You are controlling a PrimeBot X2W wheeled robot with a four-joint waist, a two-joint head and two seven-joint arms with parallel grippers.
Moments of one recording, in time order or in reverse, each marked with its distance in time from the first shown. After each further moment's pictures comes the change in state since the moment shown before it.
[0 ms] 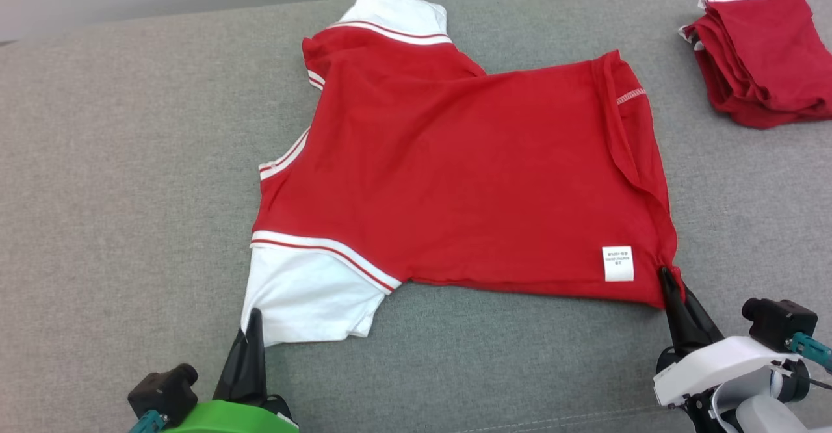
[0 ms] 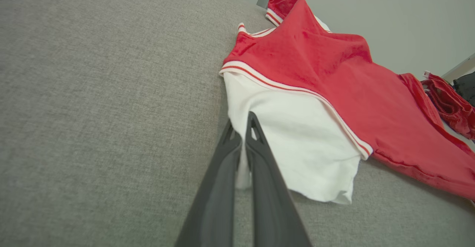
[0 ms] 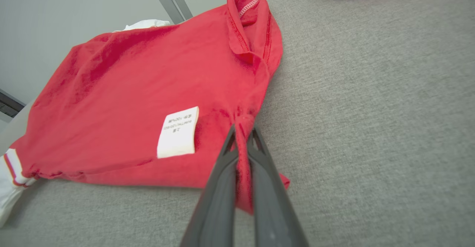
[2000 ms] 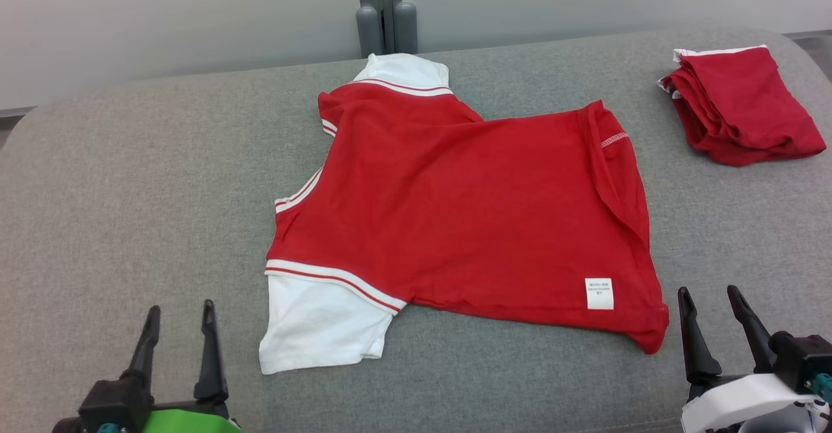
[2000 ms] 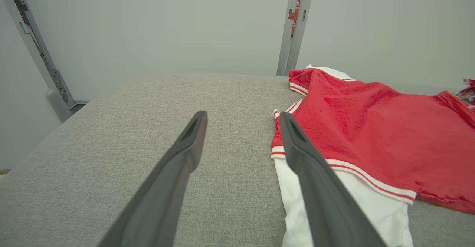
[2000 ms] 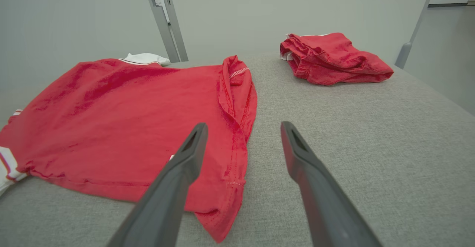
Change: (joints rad) left arm 0.054 -0.018 0.234 -0.130 0.370 -0.037 0.000; right arm 0.162 0.086 -0.213 -0.155 -0.362 0.000 -0.001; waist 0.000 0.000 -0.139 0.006
